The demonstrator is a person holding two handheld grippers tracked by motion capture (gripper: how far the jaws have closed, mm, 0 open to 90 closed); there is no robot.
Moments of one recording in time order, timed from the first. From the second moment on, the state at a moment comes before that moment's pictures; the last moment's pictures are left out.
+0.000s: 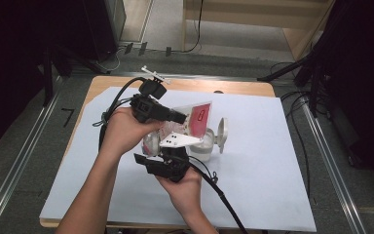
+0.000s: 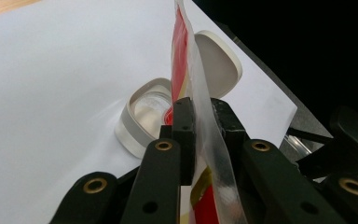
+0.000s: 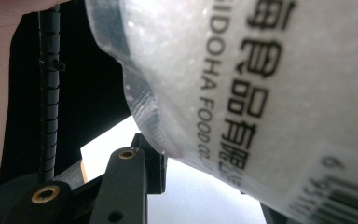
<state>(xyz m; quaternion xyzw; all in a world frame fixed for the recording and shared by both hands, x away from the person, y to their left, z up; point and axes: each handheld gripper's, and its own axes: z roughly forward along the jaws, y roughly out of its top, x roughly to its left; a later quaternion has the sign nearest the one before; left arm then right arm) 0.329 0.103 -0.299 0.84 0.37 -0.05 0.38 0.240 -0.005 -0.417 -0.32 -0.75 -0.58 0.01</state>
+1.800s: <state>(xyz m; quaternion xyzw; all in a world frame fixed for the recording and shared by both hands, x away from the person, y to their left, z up) 0.331 0.104 -0.297 0.84 0.37 -0.05 0.39 0.242 -0.004 -0.414 -0.31 -0.75 -0.58 0.00</state>
